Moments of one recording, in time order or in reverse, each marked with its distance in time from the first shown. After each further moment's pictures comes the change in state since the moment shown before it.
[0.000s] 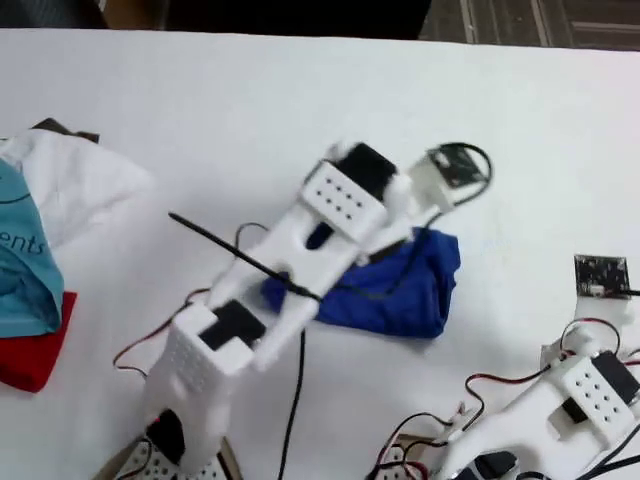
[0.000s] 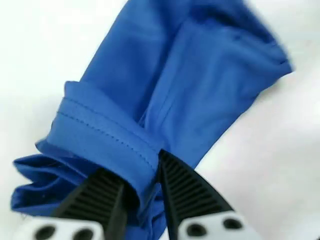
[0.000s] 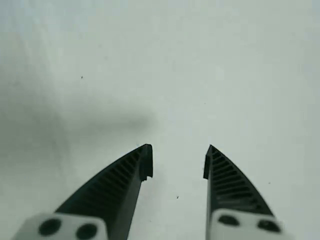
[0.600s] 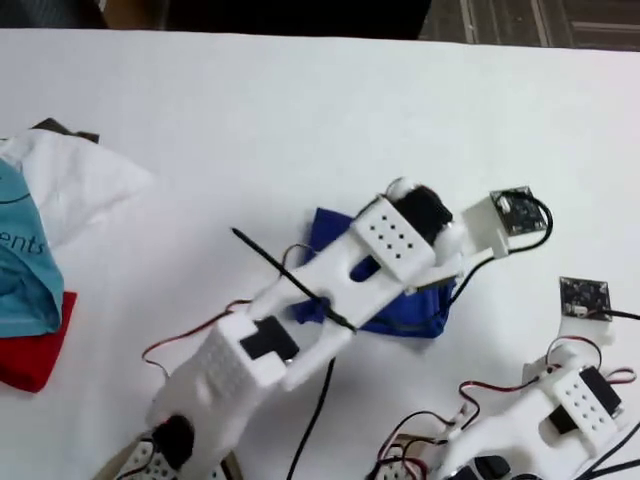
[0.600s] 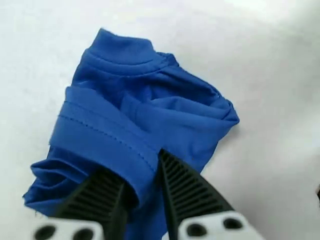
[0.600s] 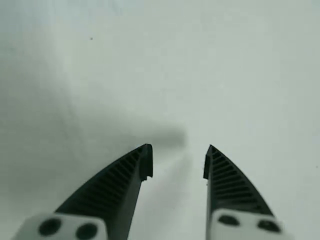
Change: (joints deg) left arm 9.3 9.0 -6.2 -6.2 0.0; right arm 2.9 -0.1 8.2 -4.0 0.0
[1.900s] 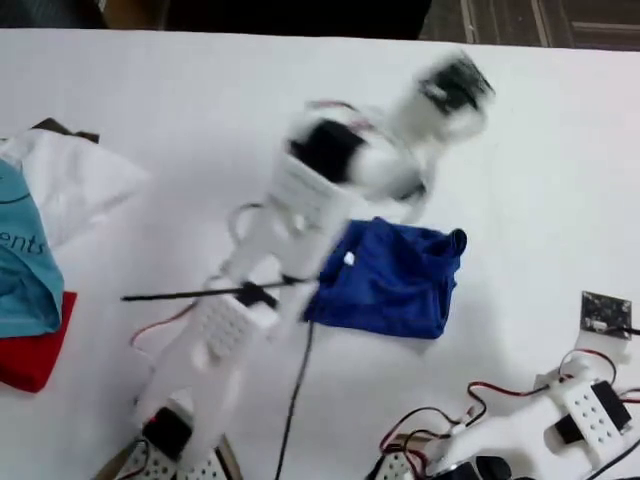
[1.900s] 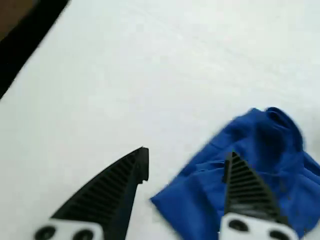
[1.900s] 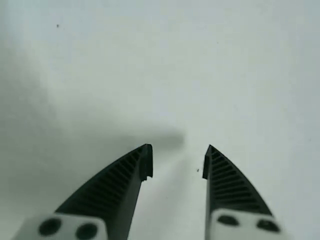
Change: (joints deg) left arm -20.0 10.5 -45.5 8.4 -0.1; right arm 3.7 -0.1 0.0 -0.2 0.0
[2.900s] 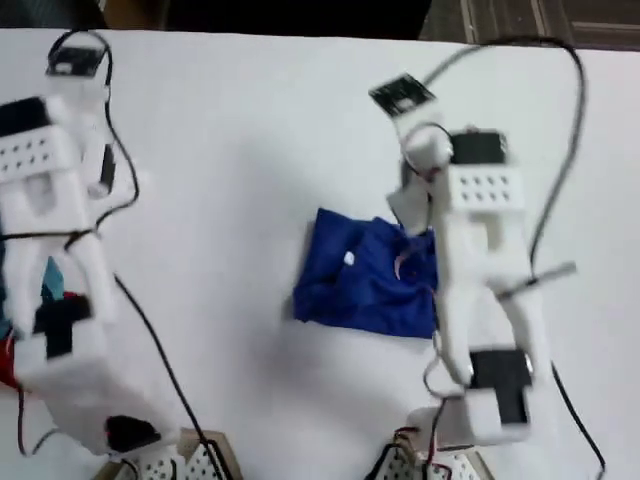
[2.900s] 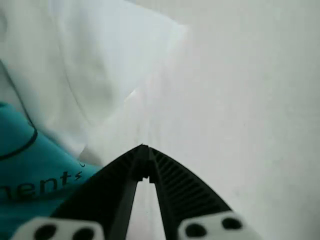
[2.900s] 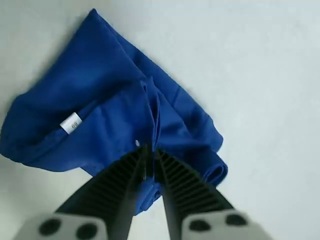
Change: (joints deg) left arm -52.0 -39.3 79.7 -14.9 1.3; right arm -68.1 48.4 -82.7 42.7 -20.7
